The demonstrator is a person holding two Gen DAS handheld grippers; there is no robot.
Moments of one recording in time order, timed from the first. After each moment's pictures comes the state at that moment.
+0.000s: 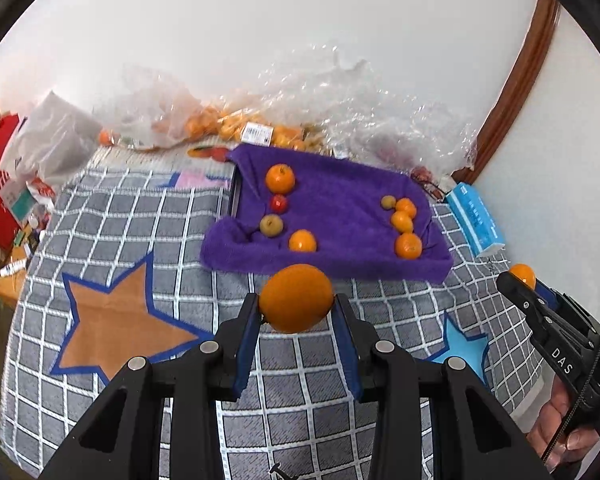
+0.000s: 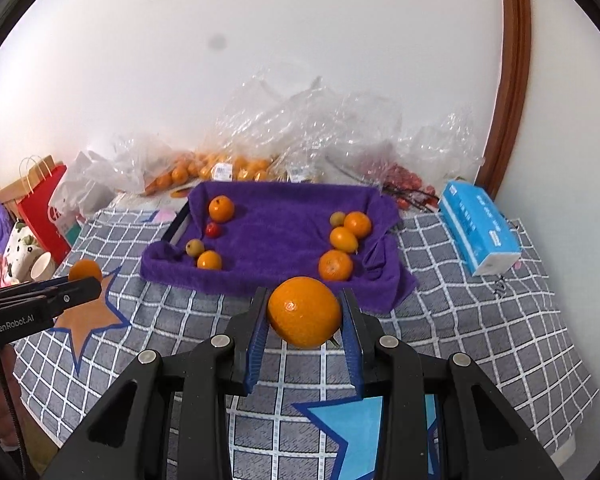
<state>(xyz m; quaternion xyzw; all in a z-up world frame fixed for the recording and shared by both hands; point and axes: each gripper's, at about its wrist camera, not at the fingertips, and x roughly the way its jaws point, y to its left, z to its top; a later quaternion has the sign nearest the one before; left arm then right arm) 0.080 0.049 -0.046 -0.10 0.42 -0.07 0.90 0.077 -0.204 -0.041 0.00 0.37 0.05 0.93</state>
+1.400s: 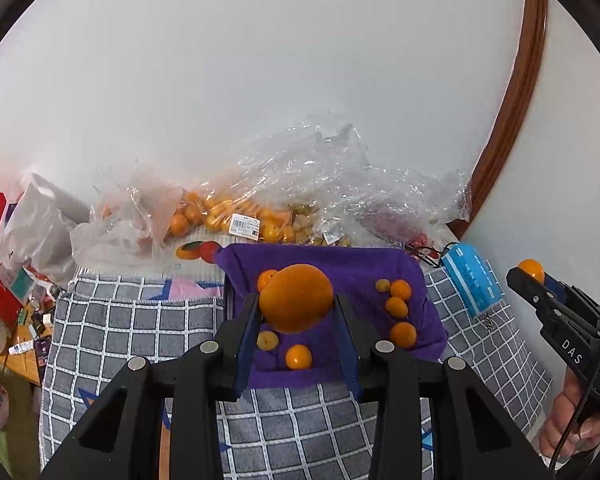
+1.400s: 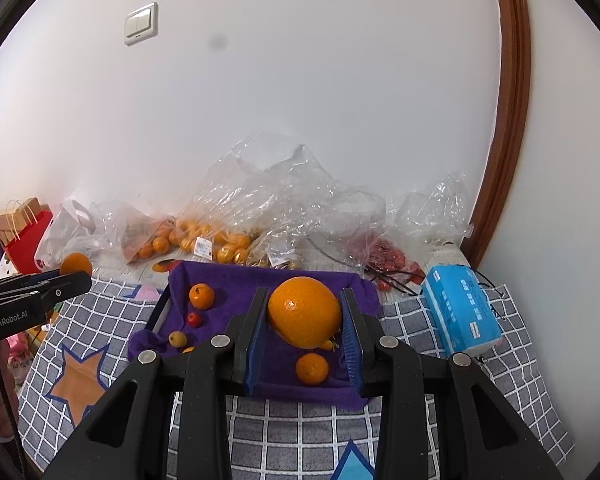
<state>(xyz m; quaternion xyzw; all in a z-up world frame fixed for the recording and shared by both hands) 0.154 0.050 0.018 -0.07 0.36 -0.08 0.93 0.154 -0.212 0.025 -0.01 0.31 0.04 0.95</state>
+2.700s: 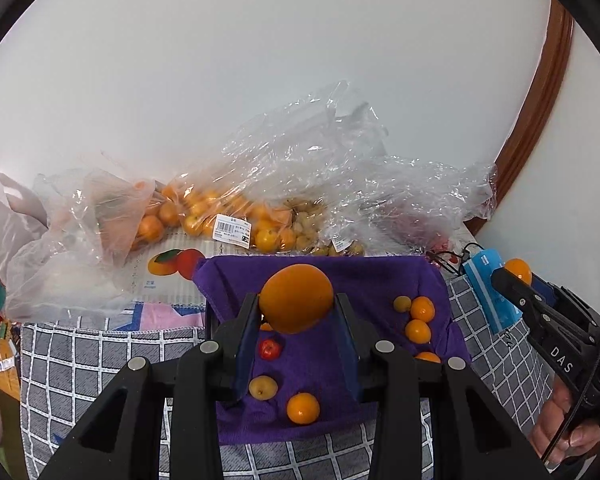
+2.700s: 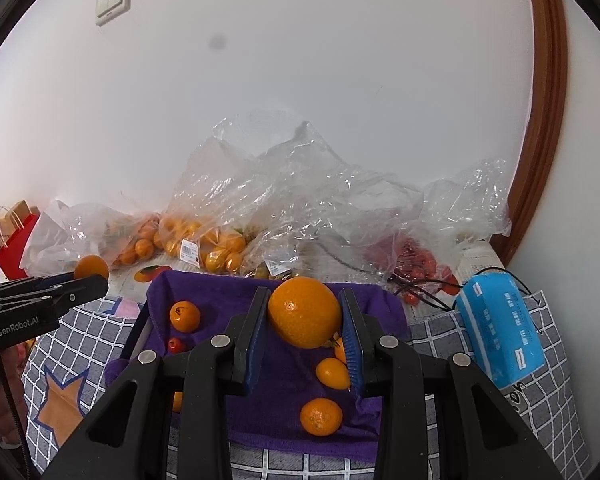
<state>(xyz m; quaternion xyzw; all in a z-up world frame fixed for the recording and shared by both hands) 0.241 0.041 -0.019 -0.07 0.40 -0.09 0.91 0.242 -0.211 -0.021 0.00 0.34 0.05 0.94</state>
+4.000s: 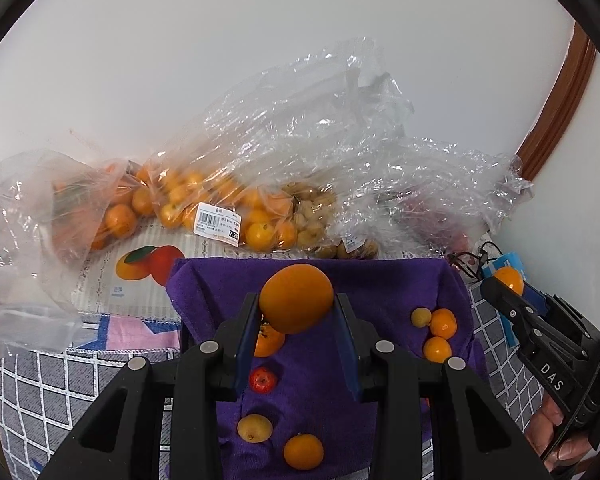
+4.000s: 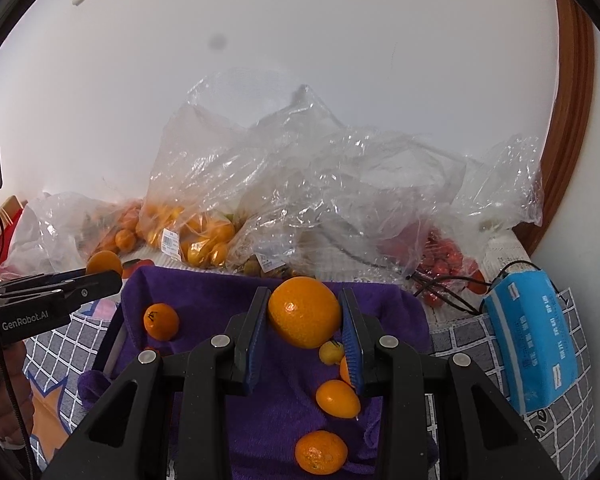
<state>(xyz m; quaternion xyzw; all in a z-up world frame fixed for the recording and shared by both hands) 0.302 0.032 -0.059 -0.08 0.44 -0.09 0.89 0.296 -0.210 -0.066 0.01 0.38 0.06 0.92</state>
